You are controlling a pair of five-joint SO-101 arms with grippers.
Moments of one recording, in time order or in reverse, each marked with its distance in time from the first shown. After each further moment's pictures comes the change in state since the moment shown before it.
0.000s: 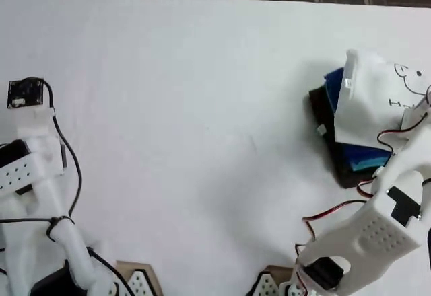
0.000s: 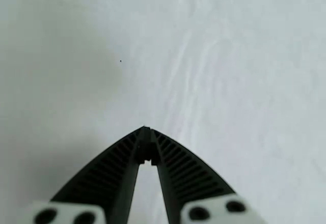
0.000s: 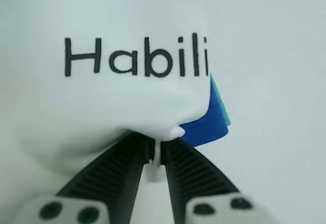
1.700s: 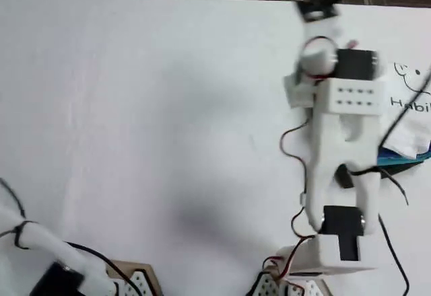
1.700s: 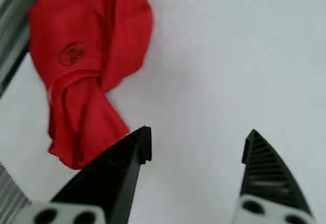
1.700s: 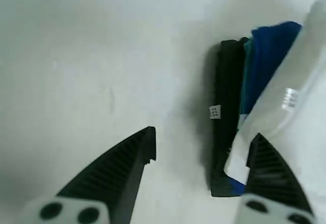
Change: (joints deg) left arm -30.3 3.4 -10.5 -16.2 -12.3; right arm -41.6 -21.8 -1.2 23.5 -8.3
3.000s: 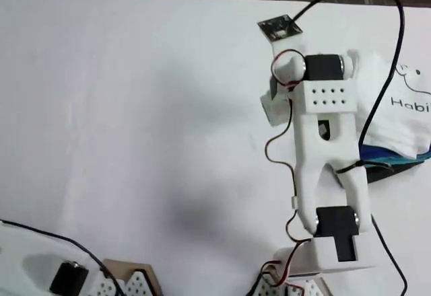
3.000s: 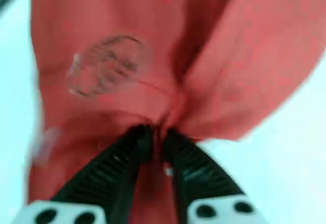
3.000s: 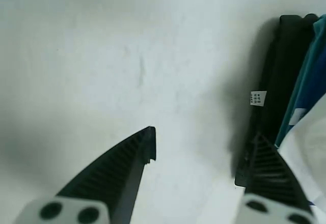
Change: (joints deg) left arm -9.7 105.3 -123.6 31.0 6.9; right arm -4.0 -0.2 9.5 0.0 0.0
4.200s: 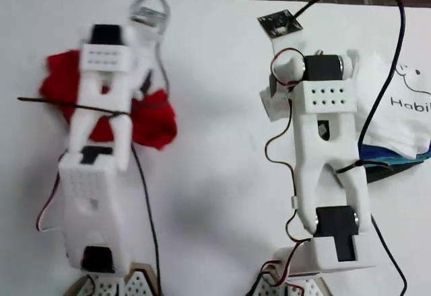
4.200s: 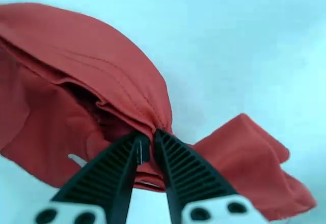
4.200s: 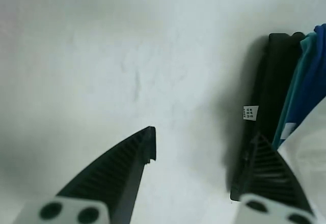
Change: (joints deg) left arm 76.7 -45.2 47.5 25.3 5.8; right arm 0.0 0.0 0.4 -3.9 0.0
